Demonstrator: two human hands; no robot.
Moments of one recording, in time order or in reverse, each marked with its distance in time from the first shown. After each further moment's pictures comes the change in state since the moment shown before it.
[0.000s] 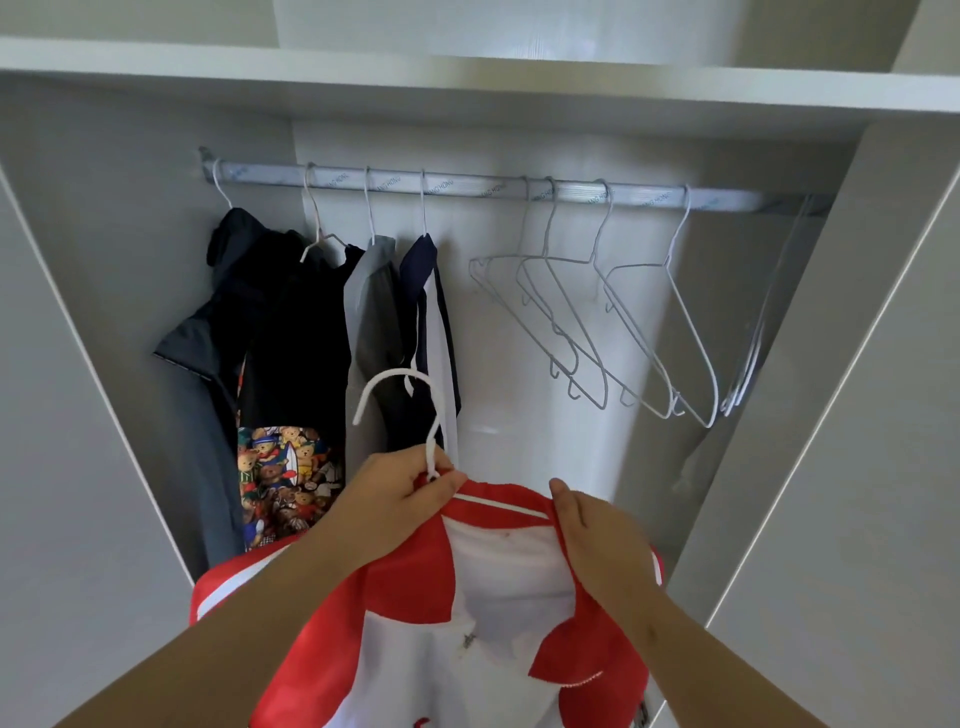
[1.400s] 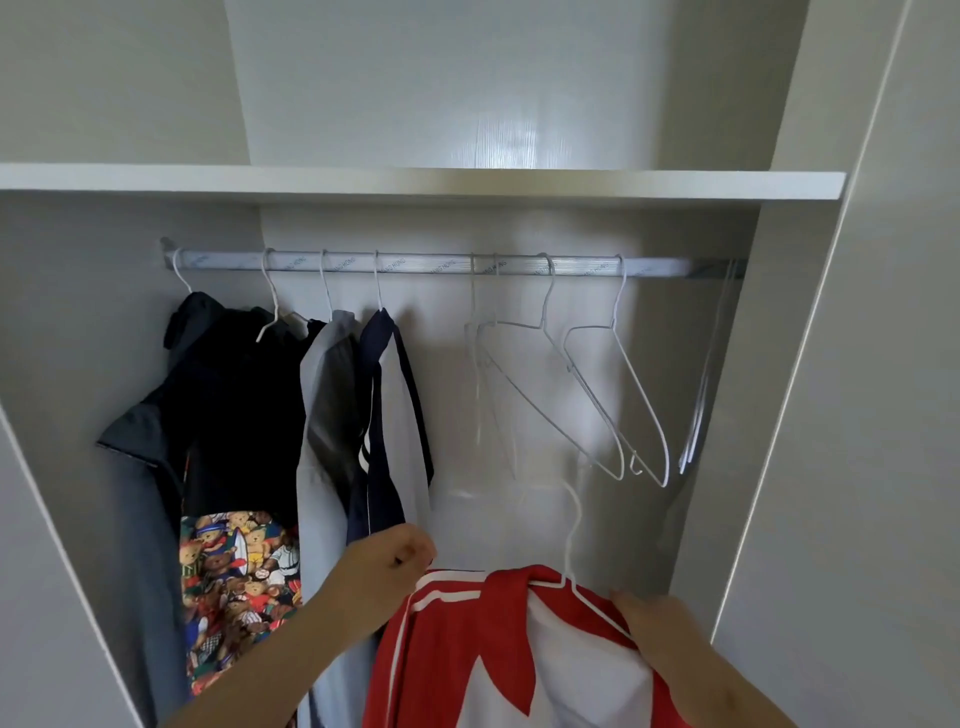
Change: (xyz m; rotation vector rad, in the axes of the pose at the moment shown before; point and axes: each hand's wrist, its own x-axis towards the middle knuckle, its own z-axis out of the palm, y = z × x) left_hand 0.029 -0.003 0.036 -0.117 -0.085 -0.385; right_hand 0.010 0.077 -0.034 0.443 -0.063 0.601
